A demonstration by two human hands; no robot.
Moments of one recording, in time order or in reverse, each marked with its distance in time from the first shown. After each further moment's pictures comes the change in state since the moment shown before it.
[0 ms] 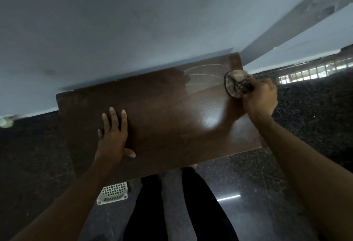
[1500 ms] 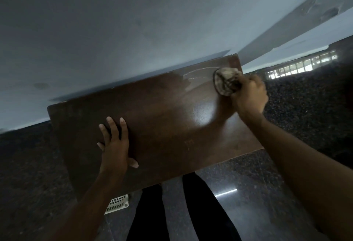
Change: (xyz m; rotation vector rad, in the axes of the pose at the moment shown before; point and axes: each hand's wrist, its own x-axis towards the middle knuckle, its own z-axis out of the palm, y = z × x) left_hand 0.009 0.002 0.001 -0.179 -0.021 -0.017; right_hand -0.005 -0.039 0.002 -0.066 -0.061 -0.033
